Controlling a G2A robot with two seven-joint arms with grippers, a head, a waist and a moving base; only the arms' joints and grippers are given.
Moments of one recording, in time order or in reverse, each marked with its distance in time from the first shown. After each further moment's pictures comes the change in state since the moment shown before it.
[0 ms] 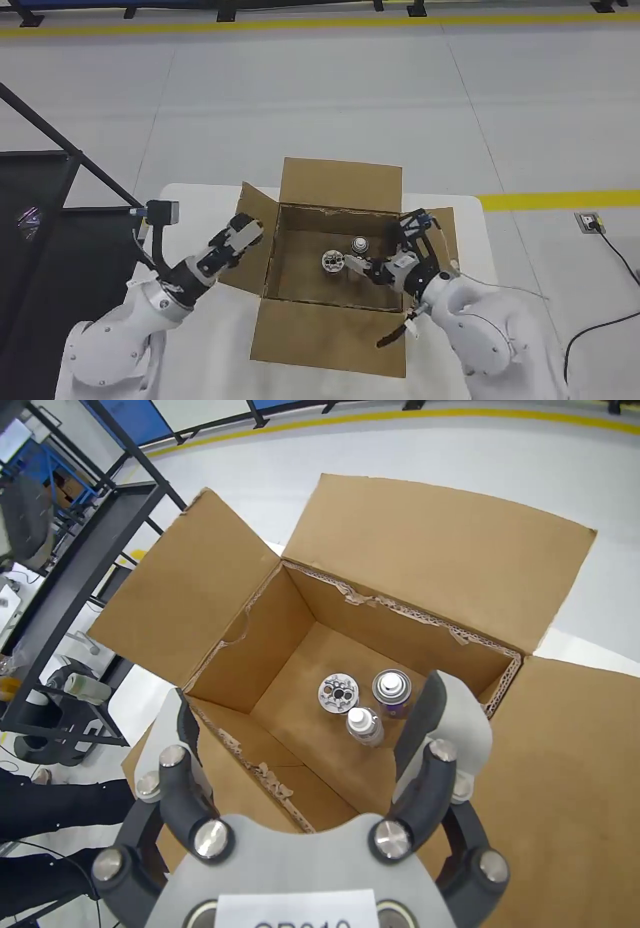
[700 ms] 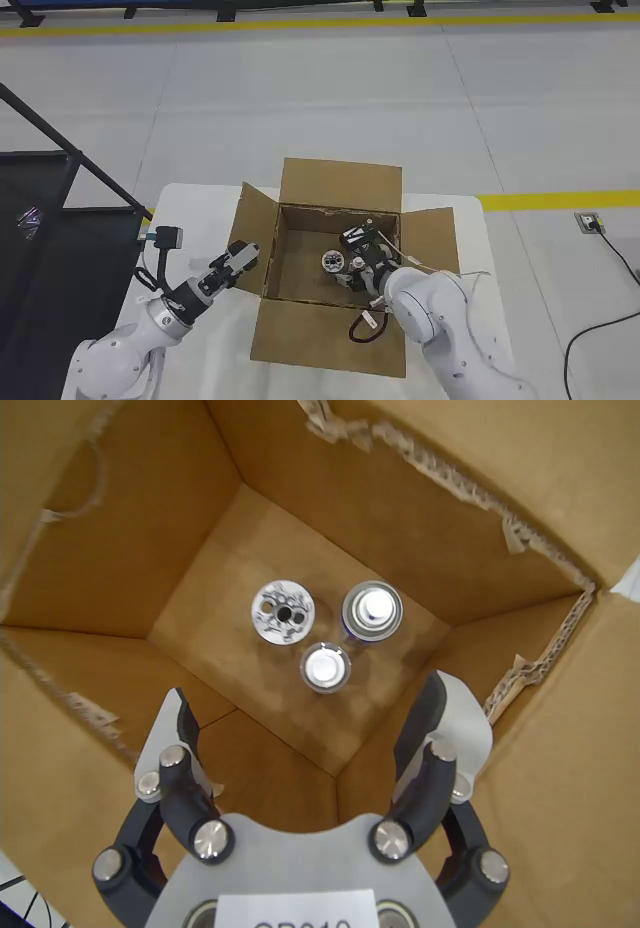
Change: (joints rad) left arm 0.079 0.014 0.008 0.061 0.002 -0.001 0.024; right arm 0.253 -0.033 -0.264 0.343 -0.292 0.150 0.296
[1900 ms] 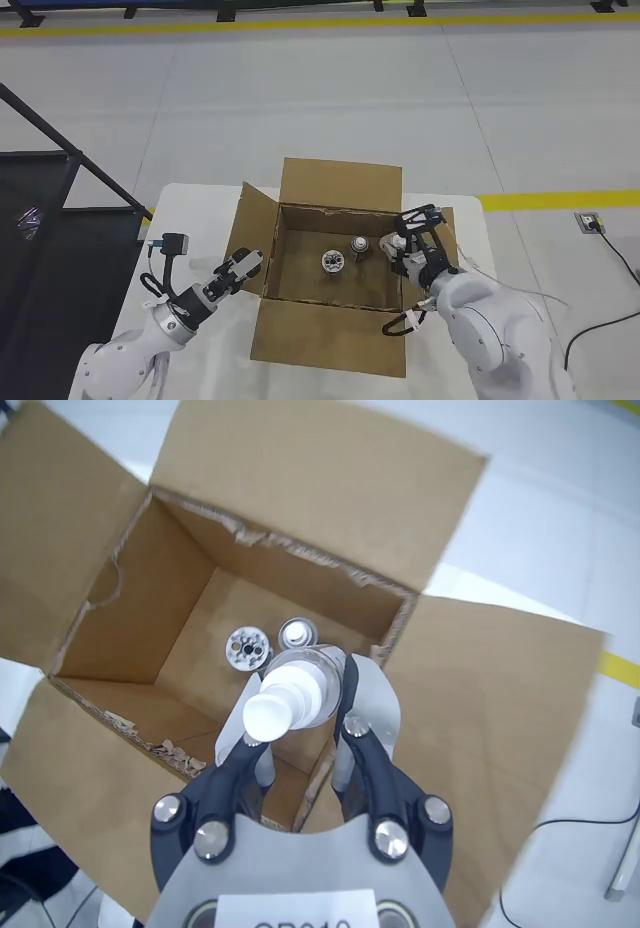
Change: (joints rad) left arm 0.018 0.005 0.010 0.008 -0.002 -0.008 0.011; right arm -0.277 0.042 0.296 -0.504 -0.045 0.041 -0.098
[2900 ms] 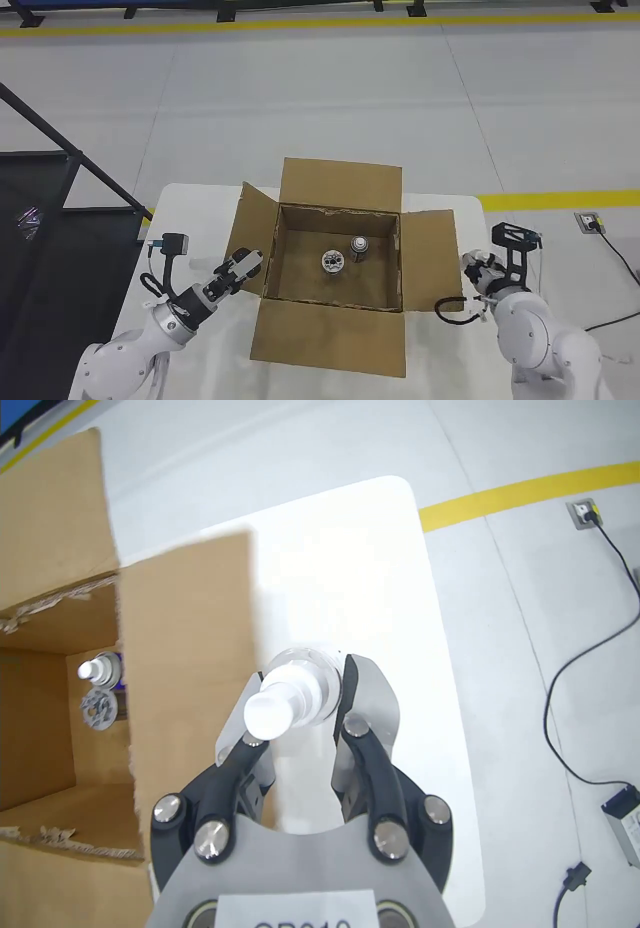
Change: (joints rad) left arm 0.000 0.000 0.000 0.000 0.000 0.000 0.000; right arm -0.102 0.004 0.244 0.182 0.026 0.283 -0.095
